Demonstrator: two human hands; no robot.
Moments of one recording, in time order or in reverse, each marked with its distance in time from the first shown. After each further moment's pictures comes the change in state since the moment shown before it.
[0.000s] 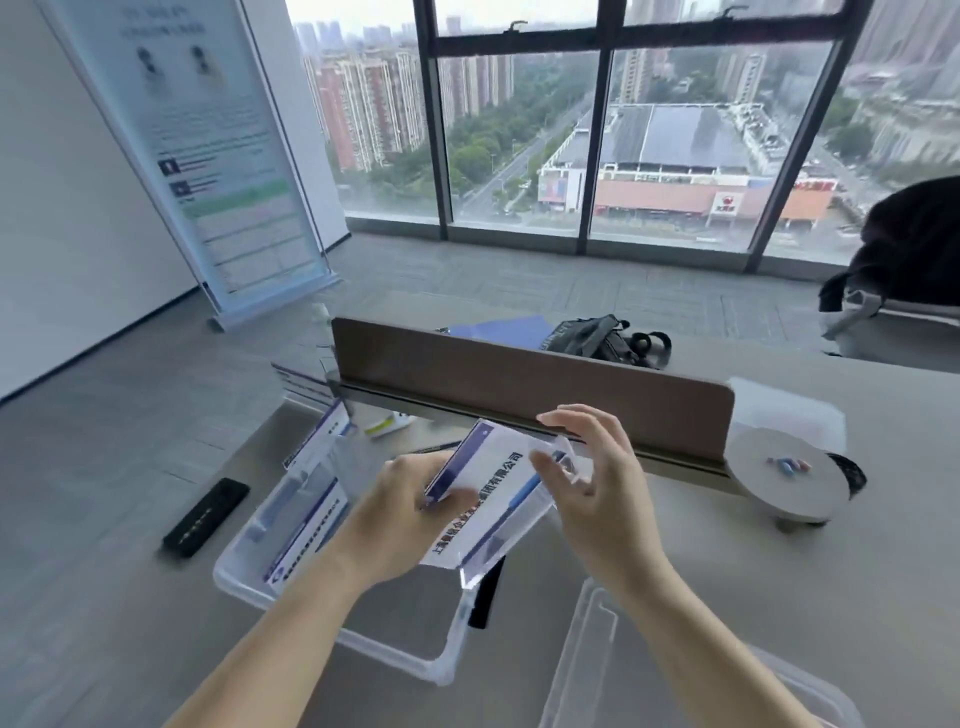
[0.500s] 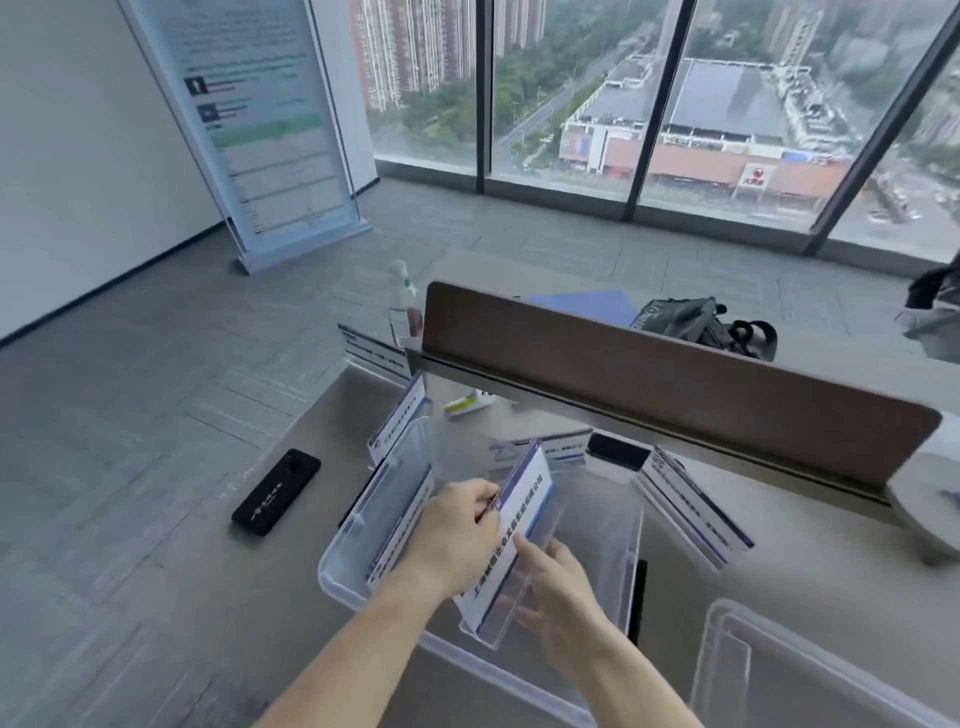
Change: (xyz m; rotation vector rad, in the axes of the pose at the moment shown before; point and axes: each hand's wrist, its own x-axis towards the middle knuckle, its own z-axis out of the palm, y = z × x) left_hand 0.012 -0.164 -0.074 -0.081 0.015 -0.389; right_hand -0.023 0.037 0.268 0.599 -0.182 1.062
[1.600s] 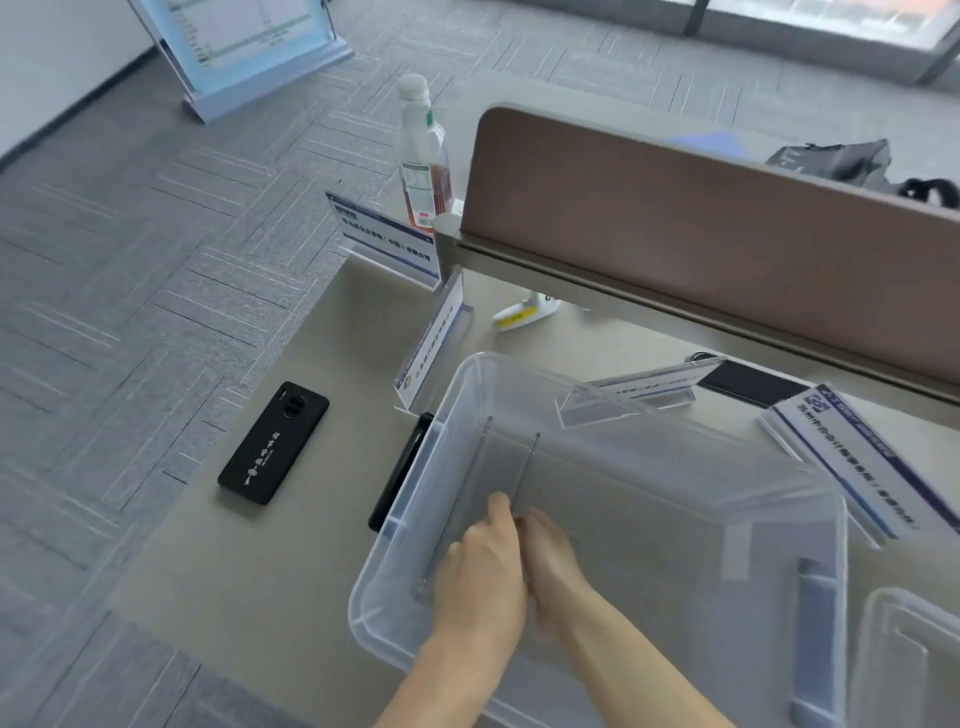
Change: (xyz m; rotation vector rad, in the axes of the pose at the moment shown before) left_hand 0.087 -0.155 0.028 0.479 -0.122 -0.228; right_hand 0.196 0.088 0.092 -0.401 0.181 0.296
